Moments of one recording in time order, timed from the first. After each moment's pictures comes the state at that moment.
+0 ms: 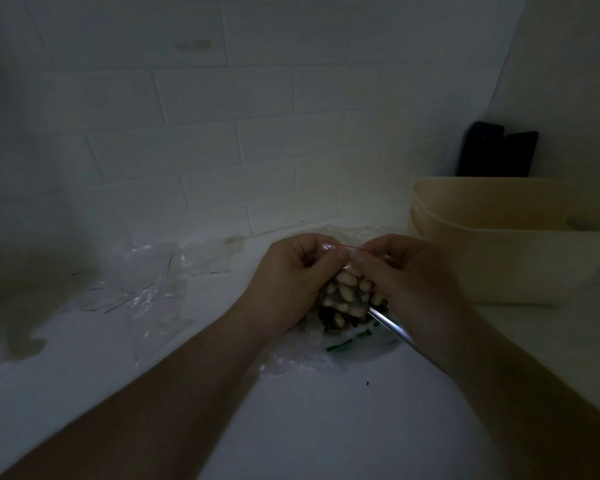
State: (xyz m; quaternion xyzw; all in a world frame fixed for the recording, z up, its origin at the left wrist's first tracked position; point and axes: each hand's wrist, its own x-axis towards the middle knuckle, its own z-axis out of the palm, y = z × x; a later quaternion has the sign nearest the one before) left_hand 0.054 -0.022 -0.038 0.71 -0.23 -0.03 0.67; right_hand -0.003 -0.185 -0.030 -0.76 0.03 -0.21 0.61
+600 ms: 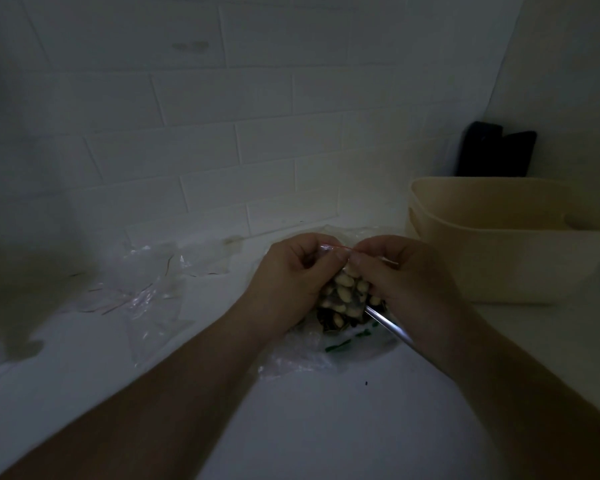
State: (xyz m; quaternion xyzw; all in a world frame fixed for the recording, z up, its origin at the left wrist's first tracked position) left_hand 0.051 -0.022 -0.036 0.70 -0.24 -0.03 0.67; right_hand -0.001 -0.183 -0.031 -0.75 0.01 -0.19 0.63
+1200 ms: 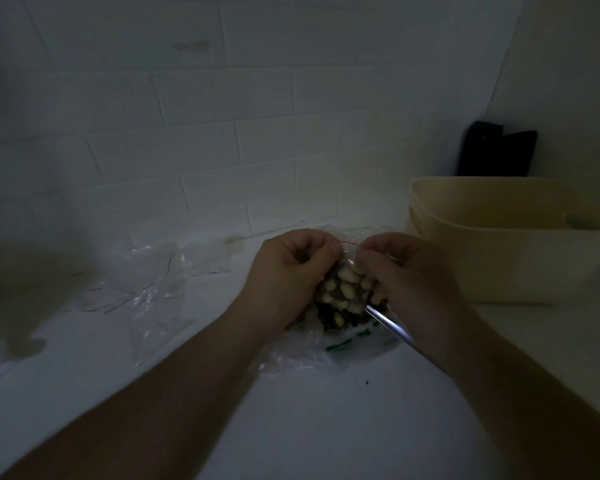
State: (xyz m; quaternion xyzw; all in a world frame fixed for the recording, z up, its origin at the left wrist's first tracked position) left_hand 0.056 -0.020 -0.036 0.72 -0.21 0.02 0.66; right_hand -0.001 -0.182 -0.028 -0.75 0.06 -0.20 0.62
